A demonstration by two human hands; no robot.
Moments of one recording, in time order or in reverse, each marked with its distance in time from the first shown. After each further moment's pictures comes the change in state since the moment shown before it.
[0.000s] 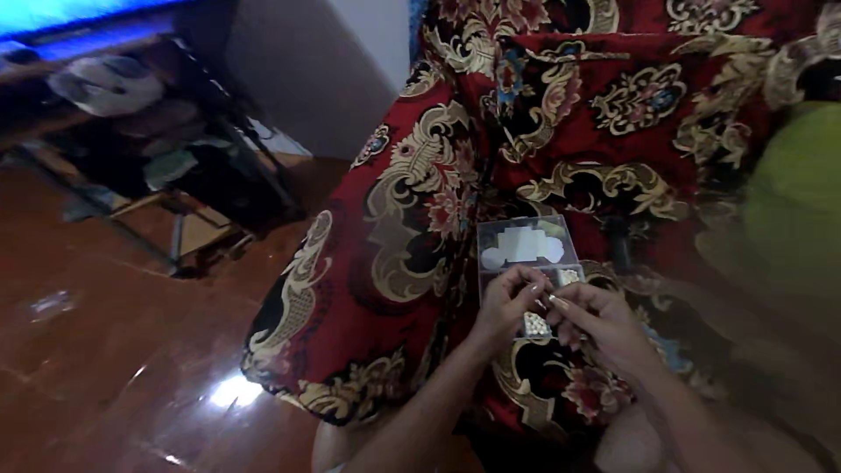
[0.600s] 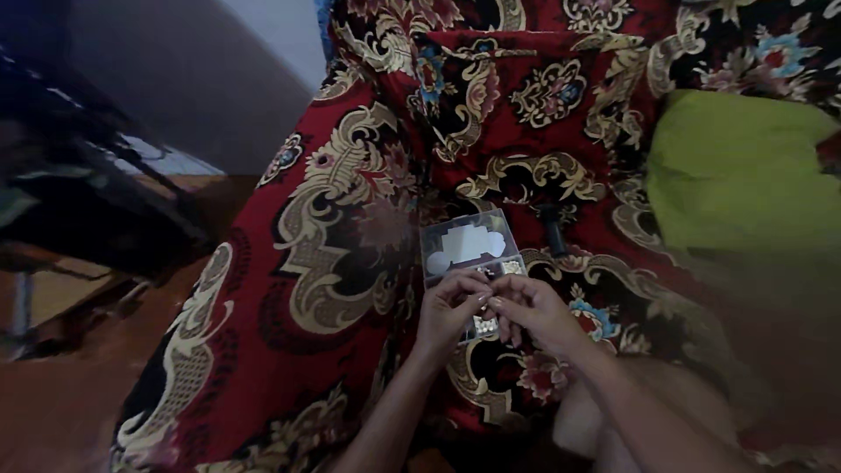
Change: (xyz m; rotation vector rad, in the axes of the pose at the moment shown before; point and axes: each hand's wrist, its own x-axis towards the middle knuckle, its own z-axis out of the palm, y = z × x) left_hand -0.001 -0.009 -0.008 0.098 0.016 0.133; right_hand 0.002 -0.004 0.001 -0.019 -0.076 0.063
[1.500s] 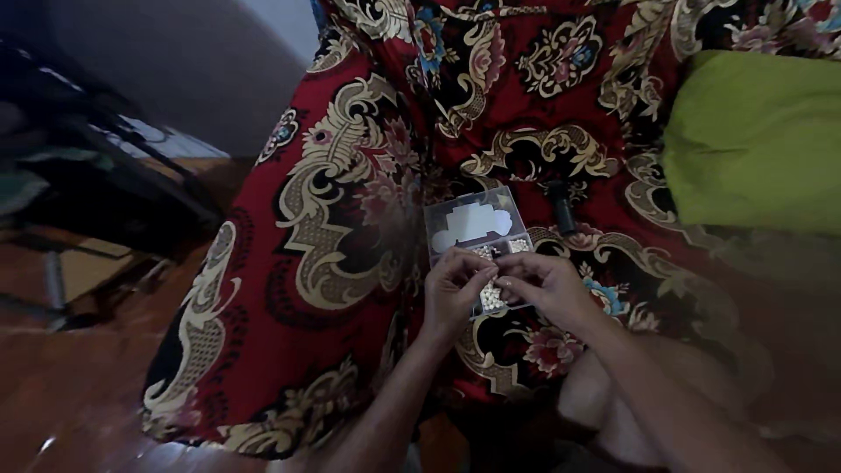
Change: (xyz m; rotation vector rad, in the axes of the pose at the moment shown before) left_hand -0.003 -0.001 0.001 0.277 0.094 0.099; right_hand 0.001 0.003 -0.004 -0.305 0.085 -0.164
